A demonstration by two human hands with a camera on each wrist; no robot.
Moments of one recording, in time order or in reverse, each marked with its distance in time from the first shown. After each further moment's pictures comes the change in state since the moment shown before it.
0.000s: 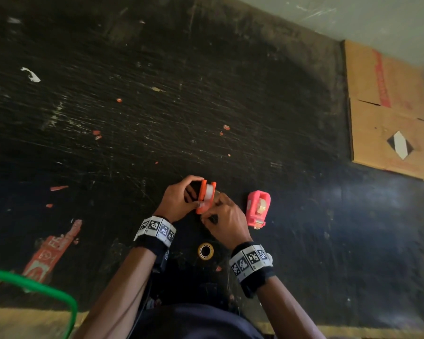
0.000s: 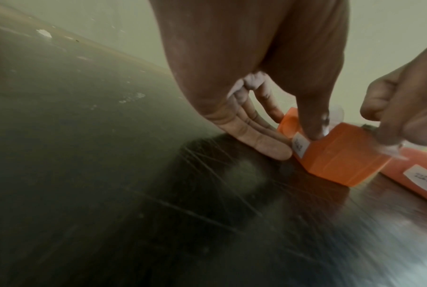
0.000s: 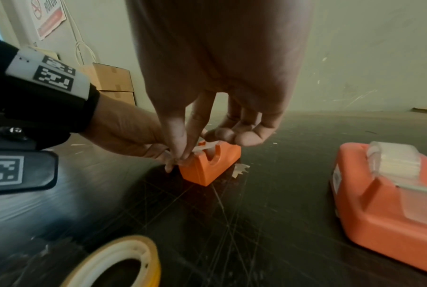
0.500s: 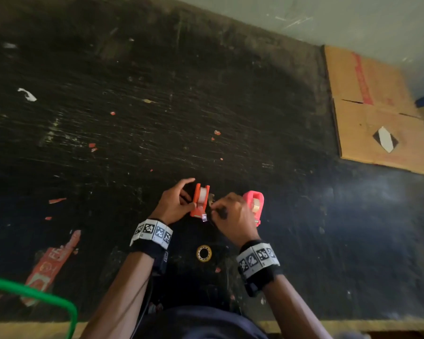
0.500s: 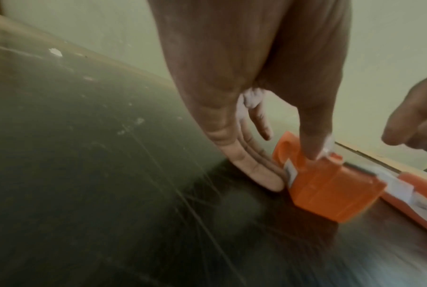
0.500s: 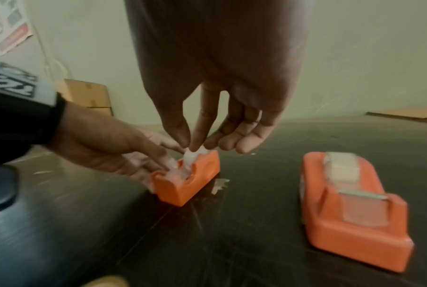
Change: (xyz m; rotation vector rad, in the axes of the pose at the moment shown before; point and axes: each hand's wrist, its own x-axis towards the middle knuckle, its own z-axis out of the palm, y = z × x) left_hand -0.006 0.023 -0.010 -0.001 -0.062 -0.133; right_hand -0.012 0.012 -0.020 0.036 0.149 0.098
